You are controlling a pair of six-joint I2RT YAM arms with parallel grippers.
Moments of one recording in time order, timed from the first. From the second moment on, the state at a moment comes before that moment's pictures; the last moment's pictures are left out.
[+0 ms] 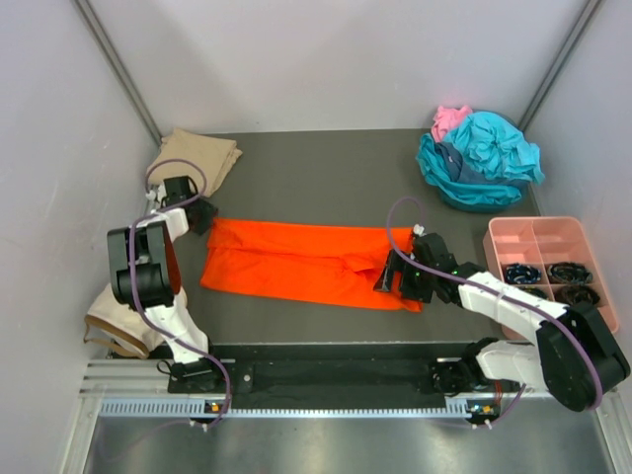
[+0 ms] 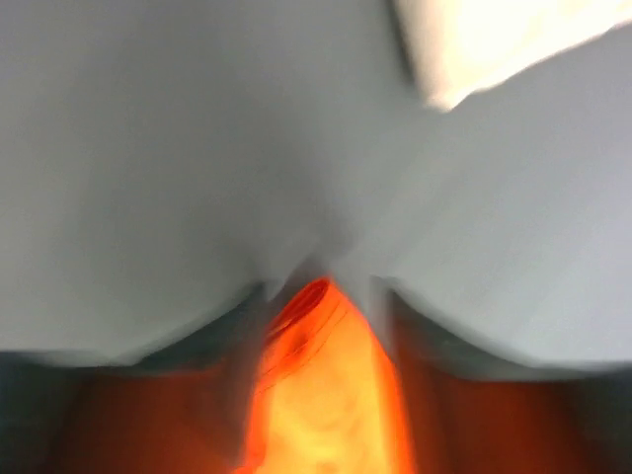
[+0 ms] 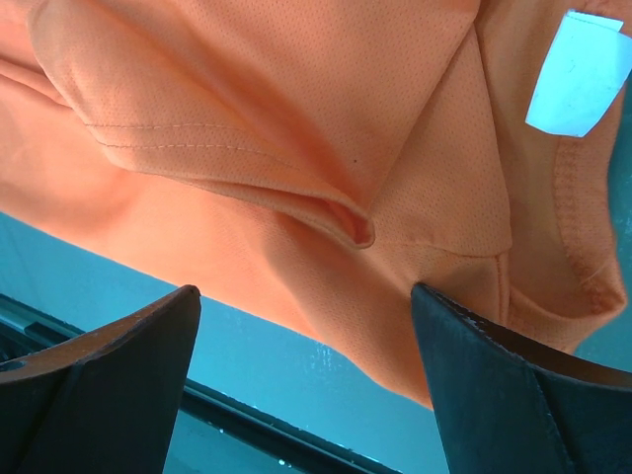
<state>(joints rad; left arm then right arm) 0.20 1.82 1.05 -0.08 0.01 -0.81 0.52 1.20 0.50 -0.25 -0.16 0.73</state>
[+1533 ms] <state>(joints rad) -0.65 1.64 0.96 0.08 0.26 -0.79 0.52 1.08 0.73 -0.48 0.11 0.66</state>
